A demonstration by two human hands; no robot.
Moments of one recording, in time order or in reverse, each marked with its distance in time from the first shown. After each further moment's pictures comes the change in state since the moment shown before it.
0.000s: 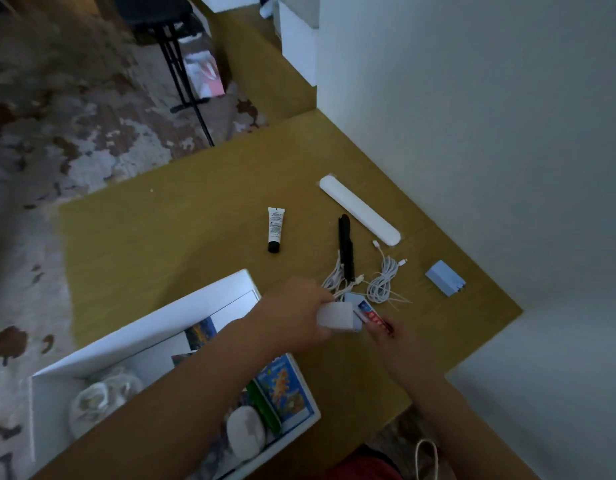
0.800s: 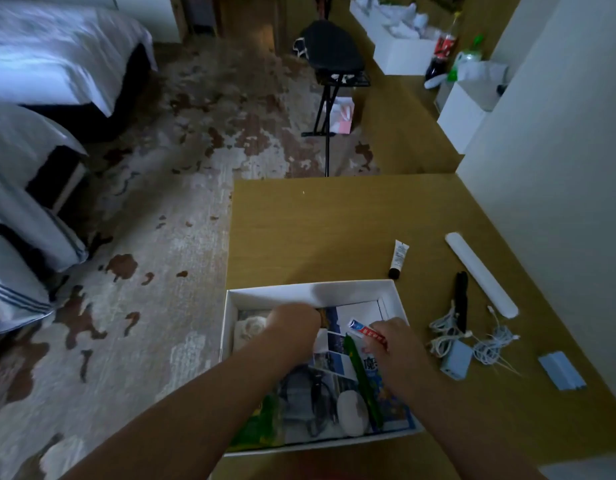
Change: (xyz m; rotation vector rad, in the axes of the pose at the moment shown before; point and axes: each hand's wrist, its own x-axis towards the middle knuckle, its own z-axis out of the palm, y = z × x) left_hand -0.150 -0.116 0.015 0.282 0.041 -0.492; right_hand -0.048 -0.132 0.094 -0.304 -0.155 -0.639
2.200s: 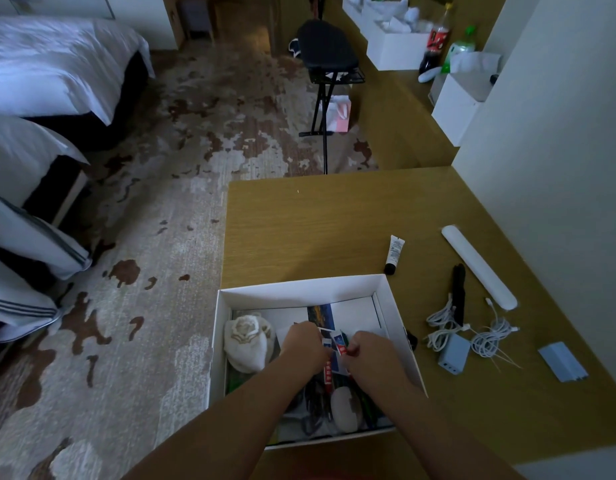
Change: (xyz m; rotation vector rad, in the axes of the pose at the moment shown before) left_hand 0.024 0.040 0.048 -0.640 0.012 -0.343; right_hand 0.002 -0.010 0.032 -0.055 -0.170 0.238
